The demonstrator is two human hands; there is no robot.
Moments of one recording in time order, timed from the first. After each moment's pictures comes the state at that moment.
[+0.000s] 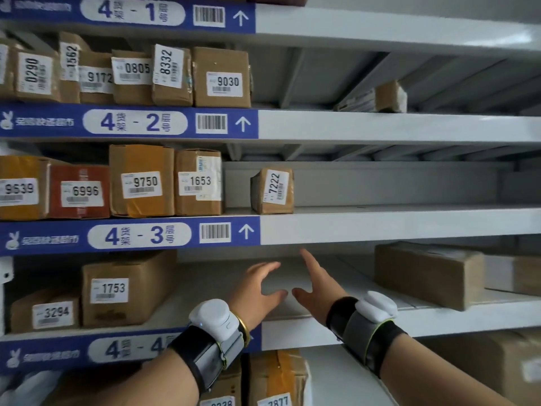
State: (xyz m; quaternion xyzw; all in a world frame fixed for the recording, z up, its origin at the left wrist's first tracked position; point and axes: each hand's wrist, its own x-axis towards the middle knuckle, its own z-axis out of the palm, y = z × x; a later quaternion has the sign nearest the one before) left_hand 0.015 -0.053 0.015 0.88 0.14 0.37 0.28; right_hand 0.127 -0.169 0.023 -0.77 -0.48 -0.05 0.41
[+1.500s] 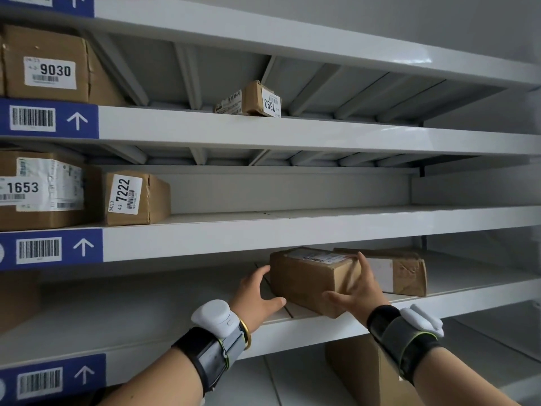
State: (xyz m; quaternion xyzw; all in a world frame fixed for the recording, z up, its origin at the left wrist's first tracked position) left_hand 0.203 -0.186 0.013 0.88 0.15 0.29 0.35; right_hand 0.332 -0.368 0.010 -0.77 -0.30 -0.06 0.57
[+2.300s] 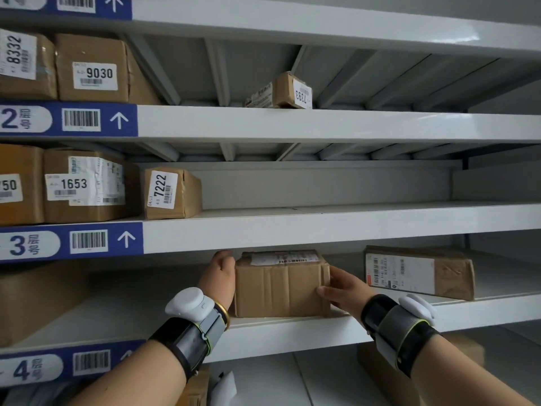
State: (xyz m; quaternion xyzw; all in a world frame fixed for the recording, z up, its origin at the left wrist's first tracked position) left_hand 0.144 -0.127 0.041 0.74 0.31 0.46 0.38; right_hand 0.306 -0.306 0.020 -0.67 -0.46 0.19 0.55
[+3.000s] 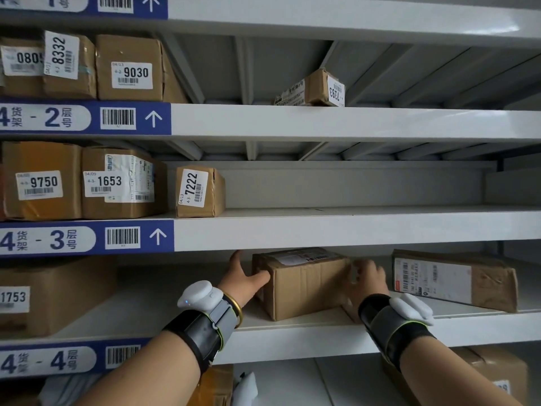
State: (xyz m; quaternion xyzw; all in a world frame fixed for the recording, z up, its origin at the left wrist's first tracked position) left_hand 0.131 -0.111 0.043 0.79 0.31 0.33 0.42; right_hand 0.304 -0.264 0.025 -0.83 -0.24 -0.08 0.50
